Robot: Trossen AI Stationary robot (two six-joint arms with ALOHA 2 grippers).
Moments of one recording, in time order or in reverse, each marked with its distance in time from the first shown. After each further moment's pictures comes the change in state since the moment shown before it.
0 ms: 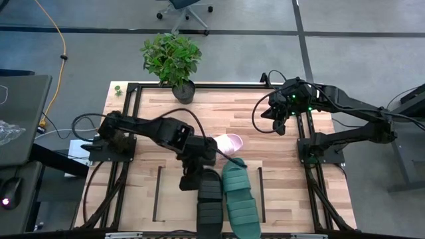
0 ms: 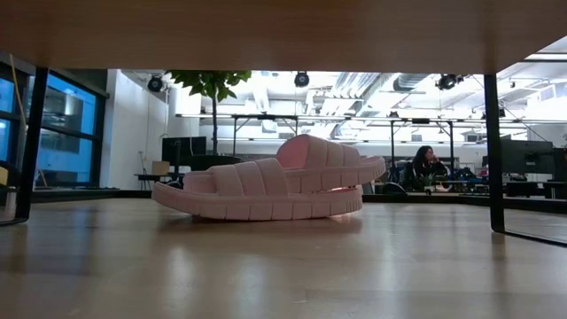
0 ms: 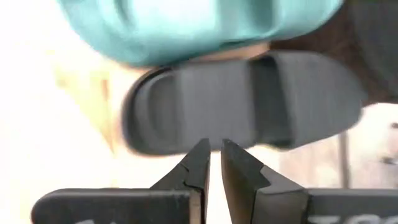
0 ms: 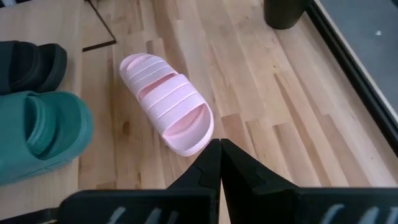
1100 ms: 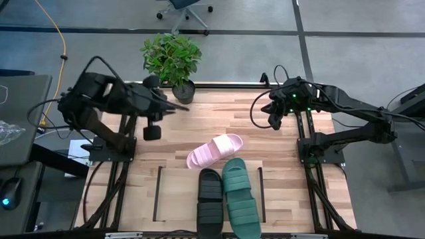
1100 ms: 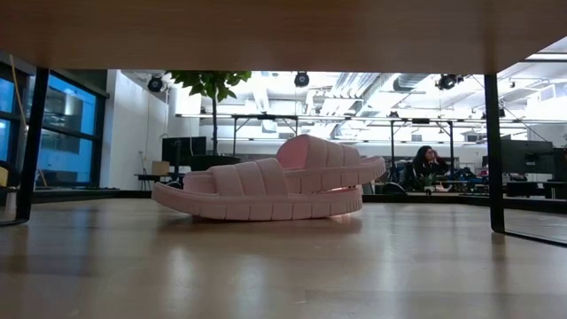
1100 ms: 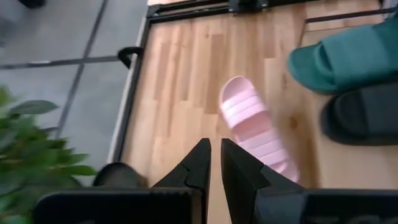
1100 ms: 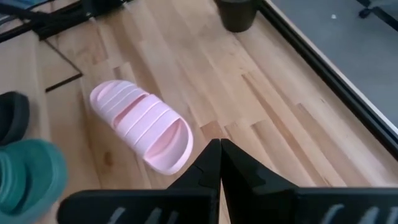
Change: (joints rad) left arm 0.112 -0.378 0.094 -0.209 -0.628 0.286; right arm 0.000 0.000 0.000 0.027 0.136 0.179
